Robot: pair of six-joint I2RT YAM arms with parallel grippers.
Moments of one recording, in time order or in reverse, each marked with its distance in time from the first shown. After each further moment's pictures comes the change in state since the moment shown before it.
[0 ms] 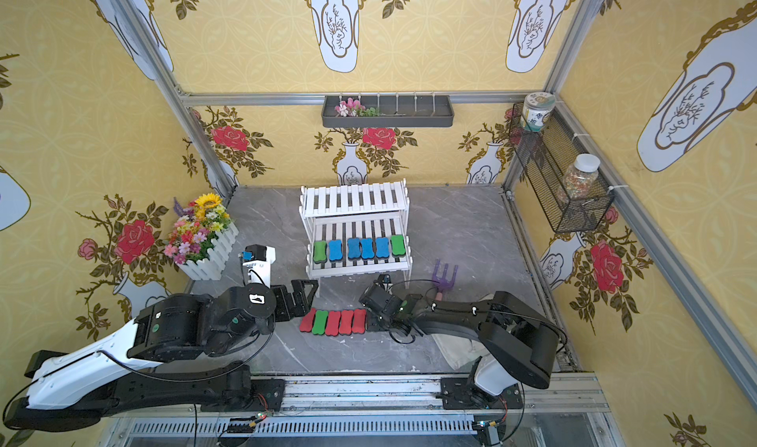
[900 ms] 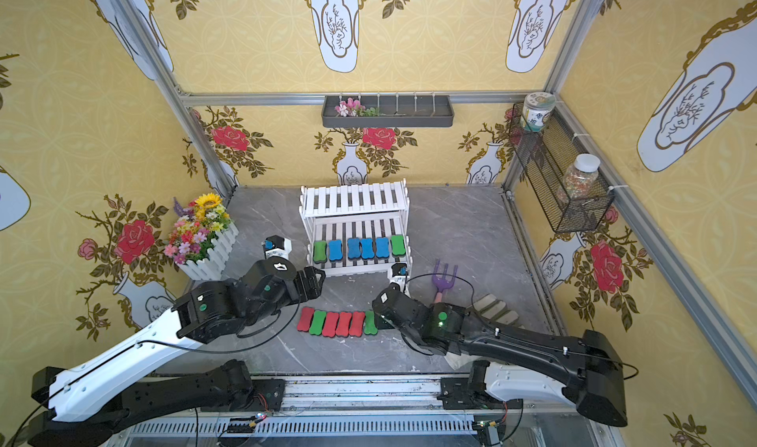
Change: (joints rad) left arm 0.327 0.089 -0.139 0.238 0.262 0.157; right arm 0.134 -0.480 0.058 -0.267 0.299 0.076
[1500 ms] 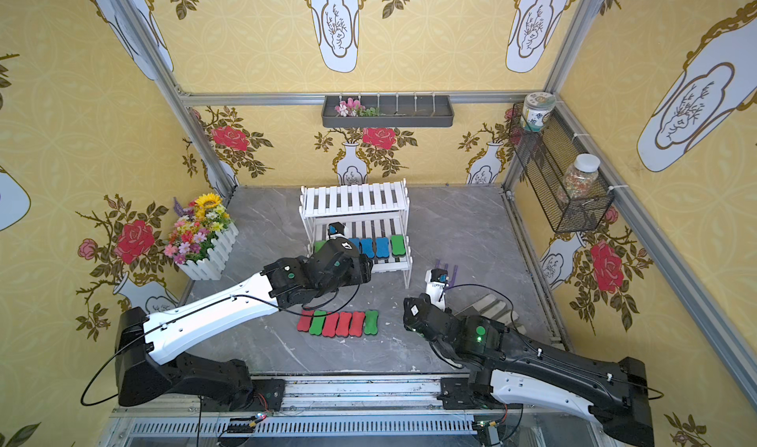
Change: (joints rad) left arm -0.041 0.443 0.154 0.273 0.019 0.047; right arm 0.000 -0.266 -0.111 -0.176 0.159 0.121
